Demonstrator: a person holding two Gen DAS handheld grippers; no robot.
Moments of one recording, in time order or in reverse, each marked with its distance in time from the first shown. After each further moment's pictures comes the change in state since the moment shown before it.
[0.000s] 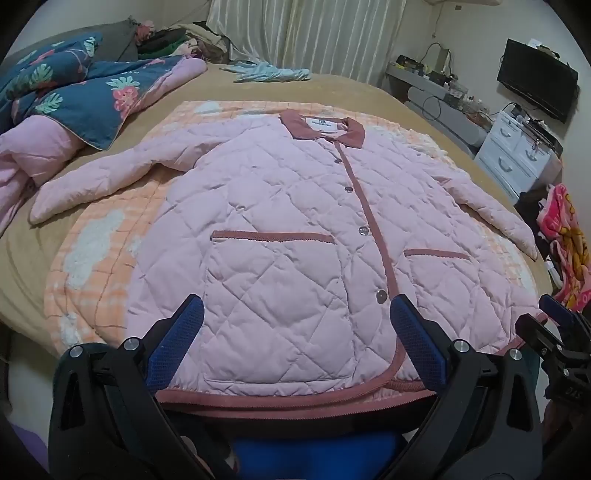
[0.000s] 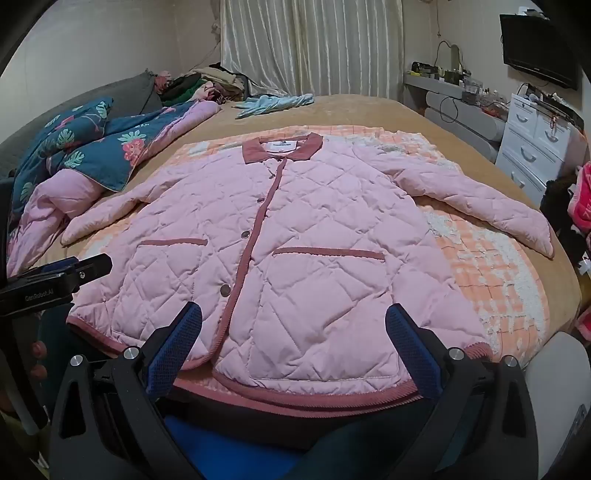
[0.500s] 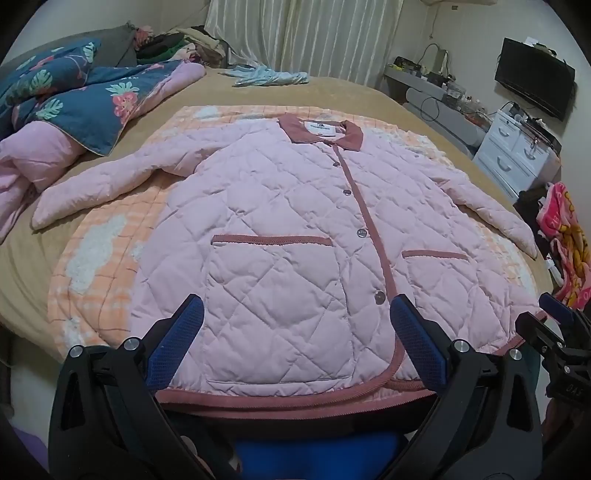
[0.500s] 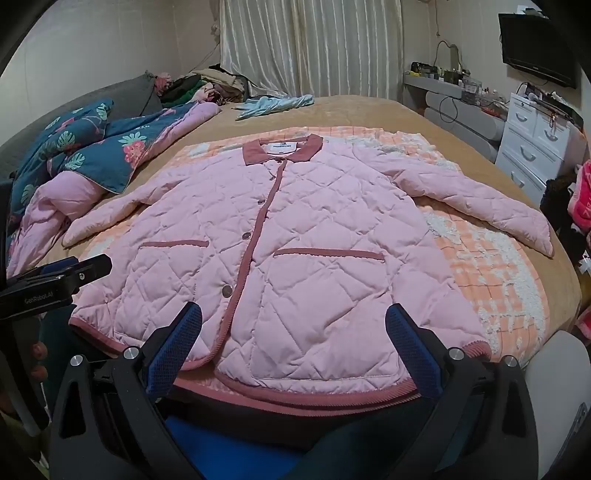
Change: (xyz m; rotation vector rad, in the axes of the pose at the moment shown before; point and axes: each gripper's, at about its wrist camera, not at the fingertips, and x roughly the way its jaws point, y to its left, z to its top) left arm -0.010 -0.002 0.004 0.010 -0.013 0.006; right arm -0.002 0.001 0.000 0.002 -0.002 0.004
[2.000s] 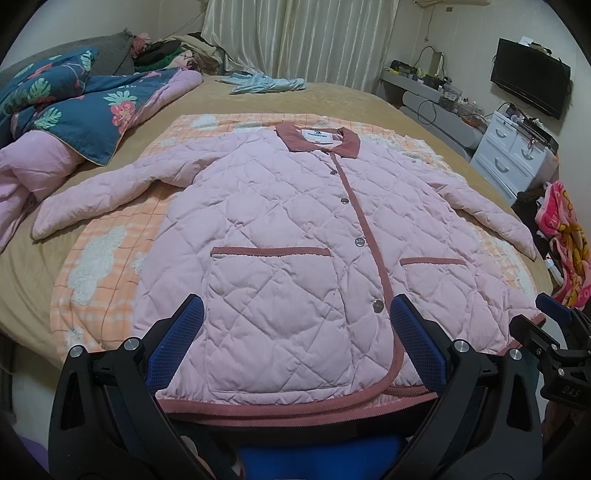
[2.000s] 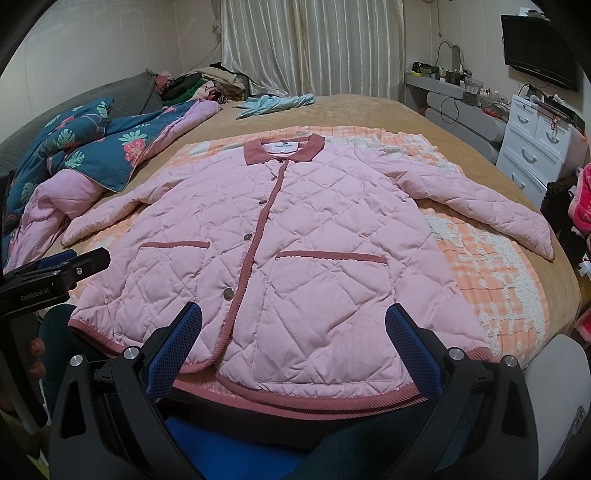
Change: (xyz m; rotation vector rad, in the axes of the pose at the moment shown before) left arm -0.002 -0.002 0.009 0.014 -0.018 0.000; right arm 0.001 0.001 0.002 0.001 -0.002 -0.001
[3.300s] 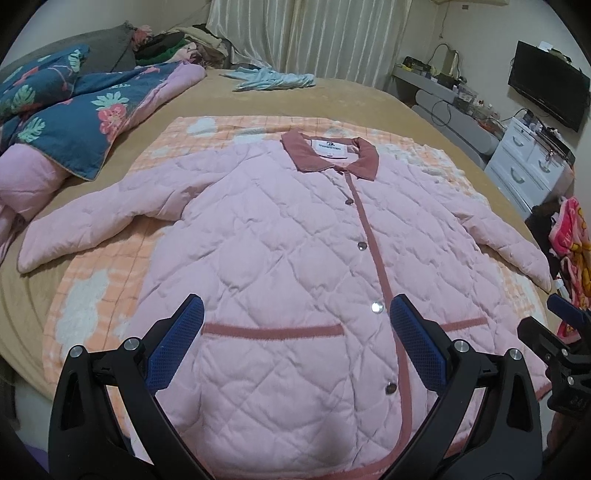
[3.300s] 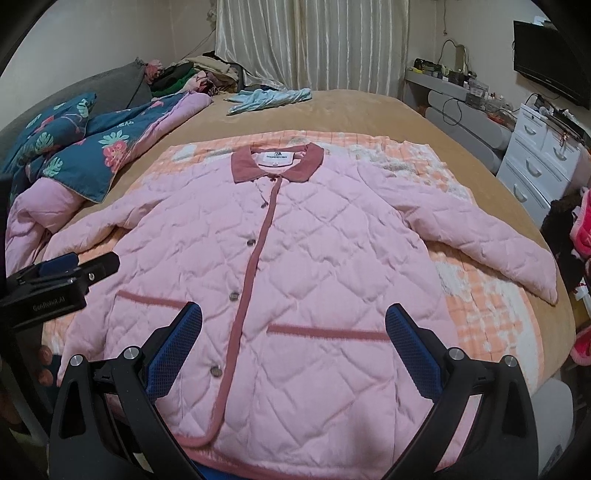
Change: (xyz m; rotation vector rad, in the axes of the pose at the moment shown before) left arm 0.066 0.006 0.082 -0.014 0.027 0.023; right arm 0.070 0.006 0.102 -0.022 0.057 -0.045
